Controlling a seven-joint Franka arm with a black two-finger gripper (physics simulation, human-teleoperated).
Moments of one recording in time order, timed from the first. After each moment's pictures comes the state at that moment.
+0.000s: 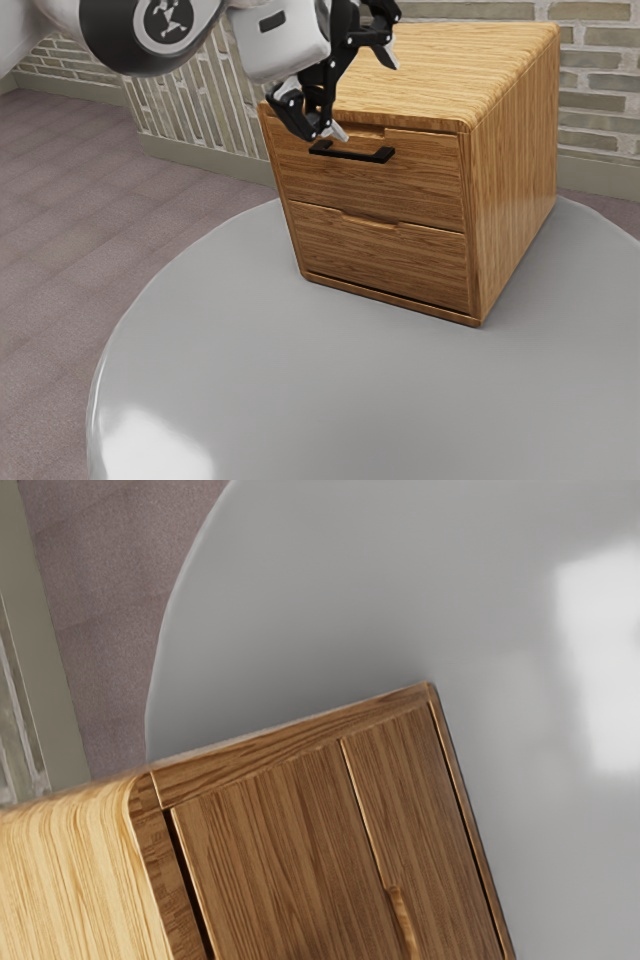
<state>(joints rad) 0.08 0.09 -0.40 -1.16 0.28 1.78 1.48</state>
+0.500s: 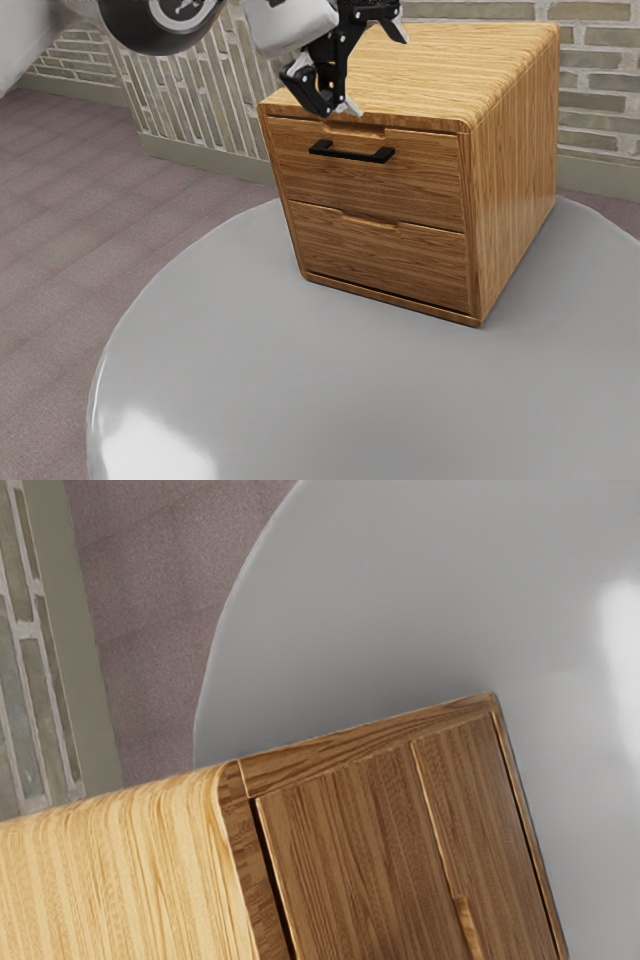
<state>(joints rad) 0.08 0.20 -0.41 -1.01 0.28 1.79 1.48</state>
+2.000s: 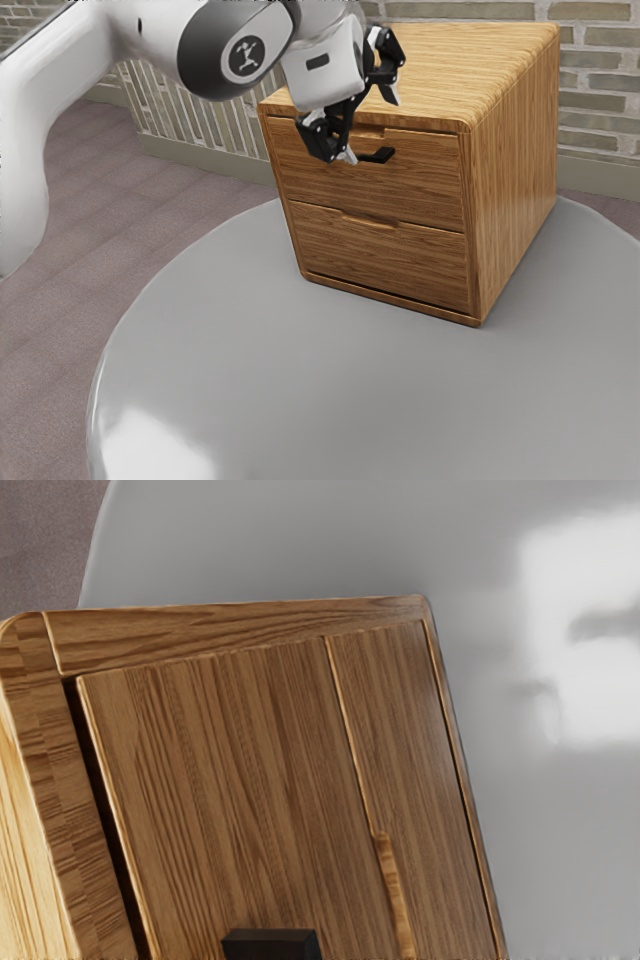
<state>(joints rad) 0.05 0.26 -0.31 -1.09 0.33 1.79 1.46</state>
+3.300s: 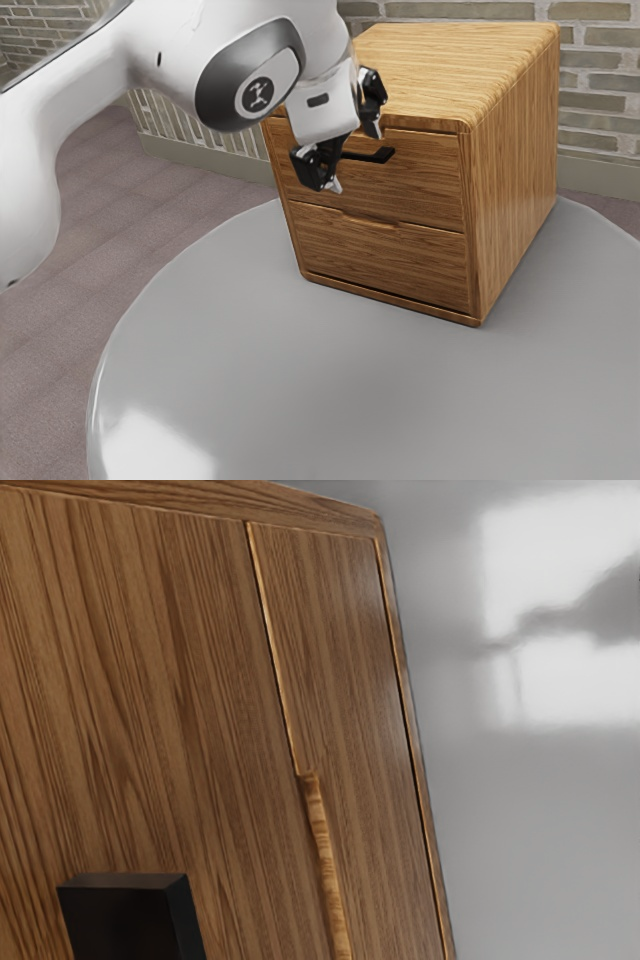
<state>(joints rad) 0.05 0.24 -0.25 -1.21 0.33 1.84 1.44</state>
